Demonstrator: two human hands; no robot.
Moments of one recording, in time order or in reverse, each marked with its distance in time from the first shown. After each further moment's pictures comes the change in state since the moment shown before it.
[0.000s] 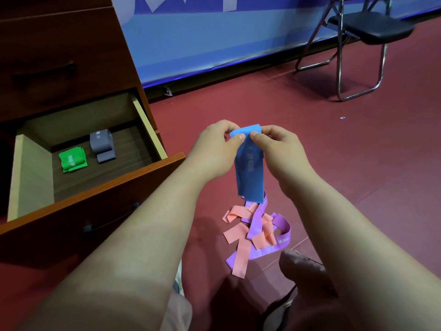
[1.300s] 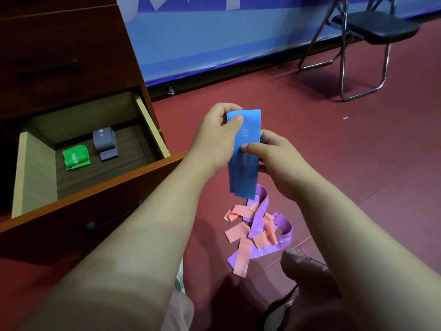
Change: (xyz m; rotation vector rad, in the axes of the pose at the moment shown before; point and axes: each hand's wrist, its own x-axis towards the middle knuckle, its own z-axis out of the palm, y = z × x) left_hand 0.004 0.007 -0.003 -0.475 0.075 0.006; right_hand 0.003 0.010 0.001 0.046 -0.269 0.068
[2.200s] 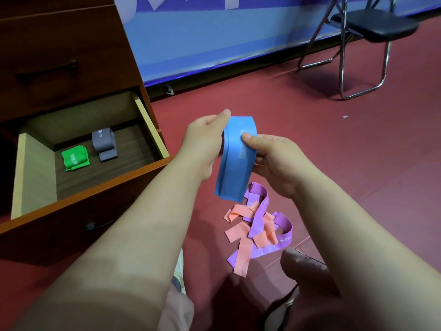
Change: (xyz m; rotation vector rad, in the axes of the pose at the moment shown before) left_hand 0.003 -0.002 -0.003 -0.280 0.119 -0.382; right_hand -0.003 -0.006 0.002 0.239 -0.048 0.077
